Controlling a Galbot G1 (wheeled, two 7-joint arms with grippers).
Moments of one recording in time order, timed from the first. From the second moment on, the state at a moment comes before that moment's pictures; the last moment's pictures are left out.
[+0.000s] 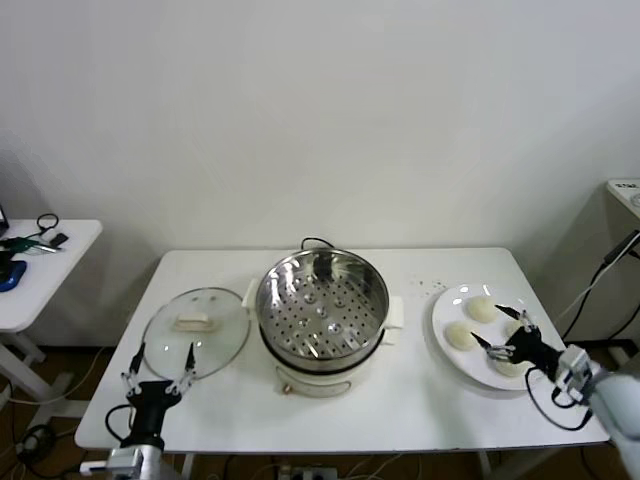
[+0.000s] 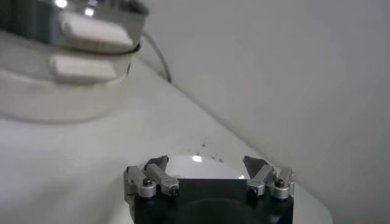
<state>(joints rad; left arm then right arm) 1.61 -1.45 -0.70 -1.88 -0.03 -0.22 -0.01 -1.06 0.67 0.47 1.41 0.08 0.05 -0.76</state>
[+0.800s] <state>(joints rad) 1.62 -1.45 -0.72 -1.87 -0.03 -0.21 -0.02 -0.12 0.78 -0.21 0.74 -0.35 0.22 -1.28</state>
